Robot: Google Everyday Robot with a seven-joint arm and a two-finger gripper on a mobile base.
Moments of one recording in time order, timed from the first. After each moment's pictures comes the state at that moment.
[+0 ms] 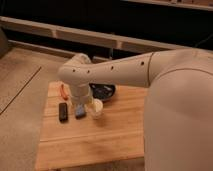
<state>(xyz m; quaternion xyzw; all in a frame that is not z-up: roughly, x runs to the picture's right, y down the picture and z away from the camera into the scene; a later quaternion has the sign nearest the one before) -0.108 0.103 0.703 -0.26 0.23 0.64 0.68</state>
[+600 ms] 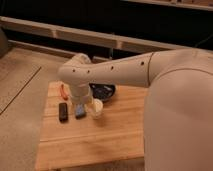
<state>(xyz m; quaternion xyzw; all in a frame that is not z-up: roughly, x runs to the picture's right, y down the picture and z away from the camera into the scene) -0.108 0.102 0.703 -0.26 0.23 0.64 0.68</state>
